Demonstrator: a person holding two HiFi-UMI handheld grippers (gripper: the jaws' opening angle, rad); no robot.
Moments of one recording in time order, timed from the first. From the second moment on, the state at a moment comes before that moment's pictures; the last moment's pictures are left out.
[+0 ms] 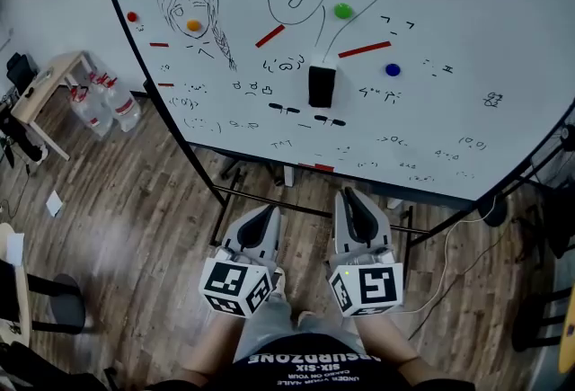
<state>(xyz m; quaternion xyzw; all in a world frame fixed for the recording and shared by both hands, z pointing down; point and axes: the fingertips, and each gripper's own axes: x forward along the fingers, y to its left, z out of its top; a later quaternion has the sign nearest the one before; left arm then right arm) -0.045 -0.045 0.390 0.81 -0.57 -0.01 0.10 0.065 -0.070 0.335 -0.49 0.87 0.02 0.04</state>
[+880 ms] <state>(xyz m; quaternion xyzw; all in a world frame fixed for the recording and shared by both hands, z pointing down) -0.073 -0.119 0.389 0.83 -0.55 -0.01 0.09 0.027 -0.155 0.320 -0.51 0.86 0.03 0.05</state>
